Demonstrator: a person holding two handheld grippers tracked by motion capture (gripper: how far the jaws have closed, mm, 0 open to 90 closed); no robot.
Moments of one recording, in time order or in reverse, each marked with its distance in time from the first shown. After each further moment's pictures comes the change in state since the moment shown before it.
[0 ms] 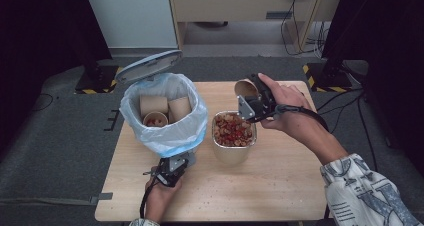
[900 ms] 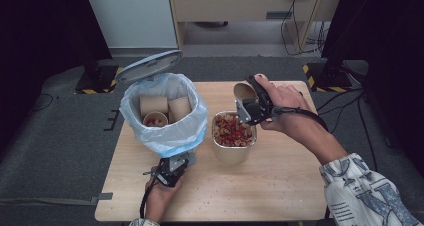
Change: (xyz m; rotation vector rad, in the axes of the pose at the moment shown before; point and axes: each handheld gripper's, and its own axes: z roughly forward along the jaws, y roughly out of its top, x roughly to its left) left arm 0.000 0.000 0.000 -0.001 0.001 0.000; right arm 0.005 0.003 0.002 0.018 -0.001 -0.069
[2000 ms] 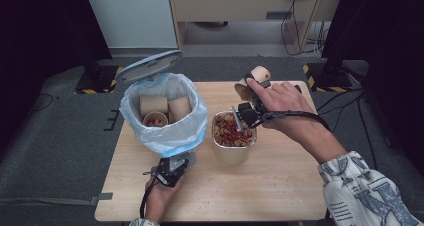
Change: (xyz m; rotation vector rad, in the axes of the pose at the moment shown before) left arm 0.000 0.000 0.000 0.001 -0.006 0.000; right arm 0.005 0.011 0.003 0.139 -0.113 -0.321
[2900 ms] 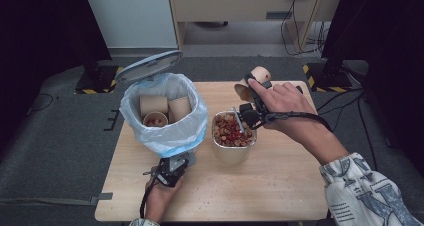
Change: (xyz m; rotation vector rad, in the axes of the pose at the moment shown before) left arm 0.000 0.000 0.000 -0.003 0.001 0.000; right arm 0.001 -0.003 -0.004 -0.026 -0.026 0.018
